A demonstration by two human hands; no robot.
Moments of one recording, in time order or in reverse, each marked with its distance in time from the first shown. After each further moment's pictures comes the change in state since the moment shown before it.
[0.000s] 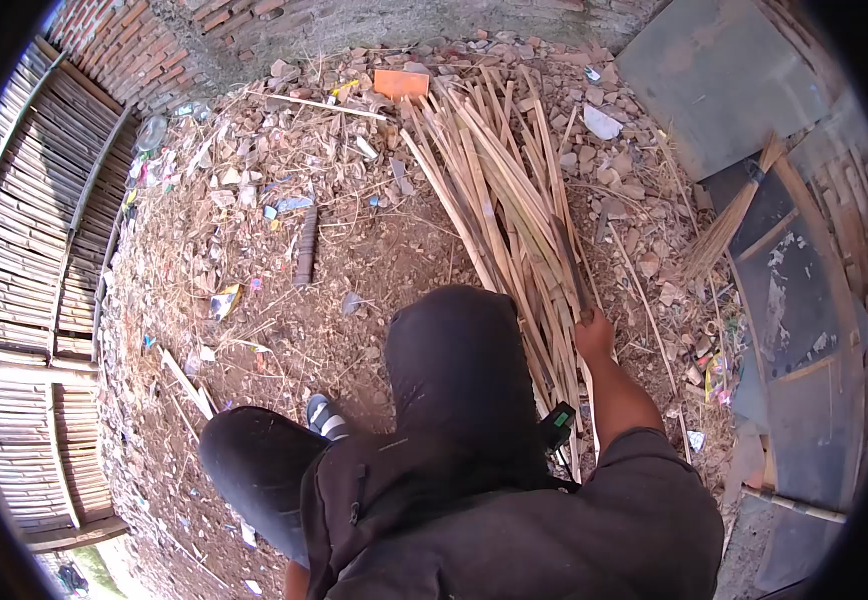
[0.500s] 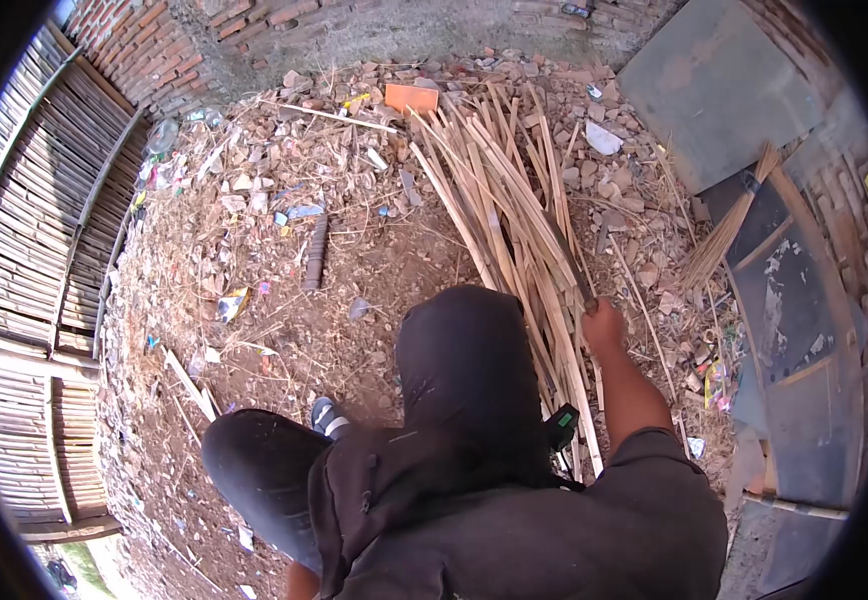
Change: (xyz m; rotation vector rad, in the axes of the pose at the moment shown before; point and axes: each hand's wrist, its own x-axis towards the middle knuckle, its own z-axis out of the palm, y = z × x) left_hand 0.003 -0.007 -0.015 -0.043 -0.001 0.011; right_hand 0.015 -0.036 -0.036 -0.062 0.043 -0.113
